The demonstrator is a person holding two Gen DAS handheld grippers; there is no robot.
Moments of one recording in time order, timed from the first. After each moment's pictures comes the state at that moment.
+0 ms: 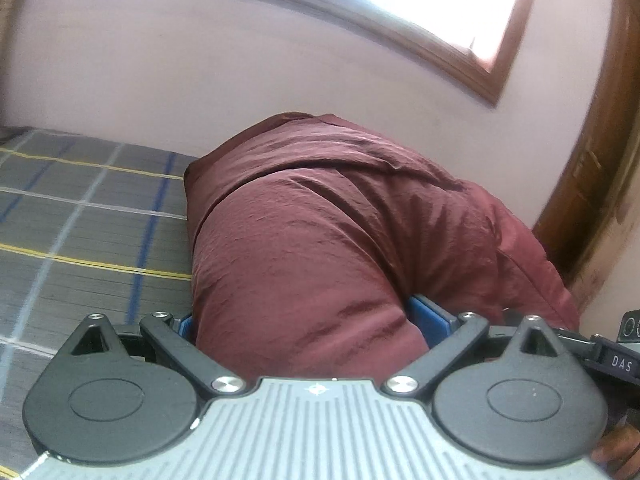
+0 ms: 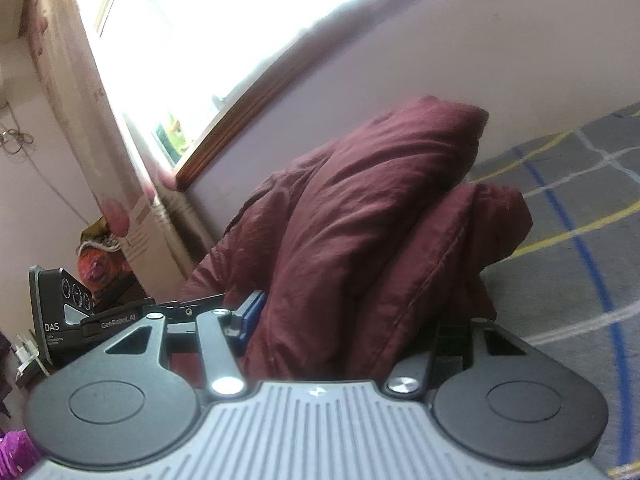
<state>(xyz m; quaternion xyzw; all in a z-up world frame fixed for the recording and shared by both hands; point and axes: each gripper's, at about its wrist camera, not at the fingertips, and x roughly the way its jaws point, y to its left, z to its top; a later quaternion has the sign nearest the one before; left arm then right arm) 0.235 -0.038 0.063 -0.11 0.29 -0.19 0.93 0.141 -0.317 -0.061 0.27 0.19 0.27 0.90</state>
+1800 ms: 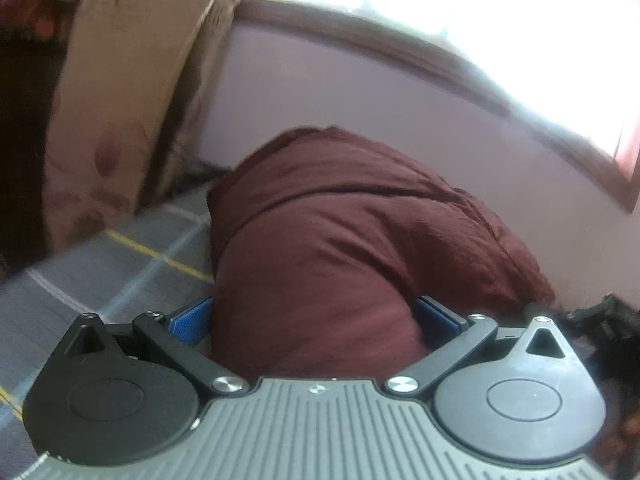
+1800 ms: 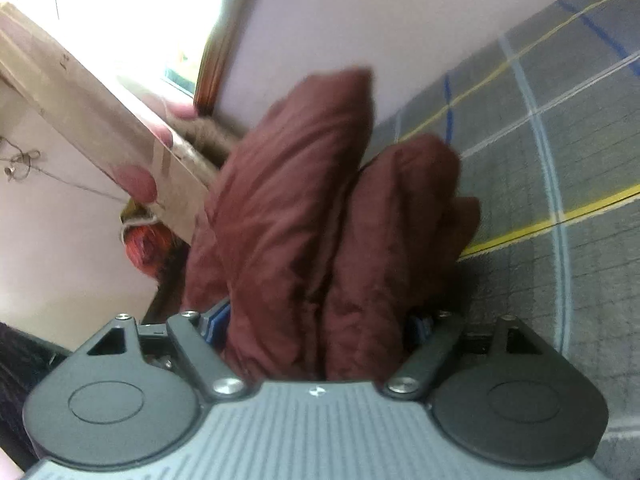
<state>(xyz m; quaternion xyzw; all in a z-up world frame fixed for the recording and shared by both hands) 0.219 0.179 0.063 -0.13 0.21 0.01 0.97 0.279 -0.141 -0.091 0.36 0.33 0.37 0.79</state>
